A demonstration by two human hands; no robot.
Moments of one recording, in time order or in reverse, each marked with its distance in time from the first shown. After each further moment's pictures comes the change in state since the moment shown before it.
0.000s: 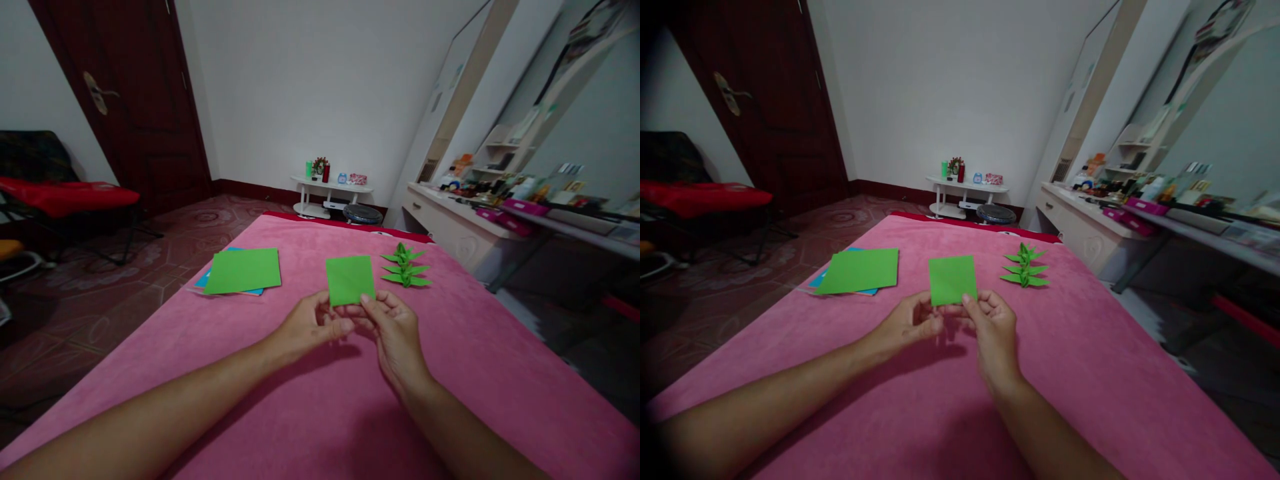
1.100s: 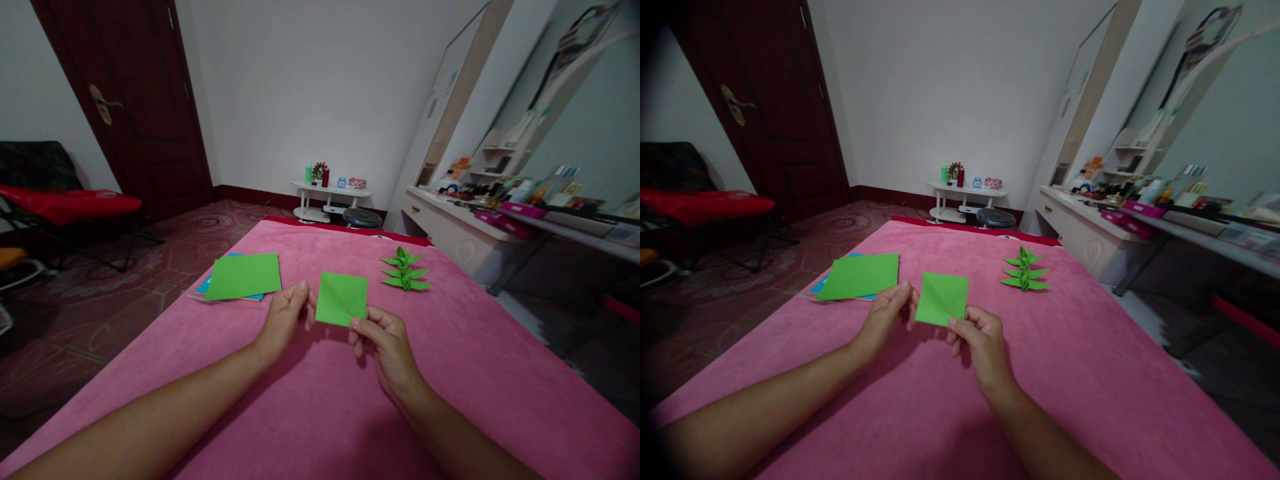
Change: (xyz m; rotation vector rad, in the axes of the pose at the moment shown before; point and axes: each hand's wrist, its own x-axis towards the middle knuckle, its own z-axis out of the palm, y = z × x) left_hand 0.000 -0.002 -0.020 0.006 0.419 0.031; right_hand -0.008 0.004 -0.006 -0.213 -0.227 0.040
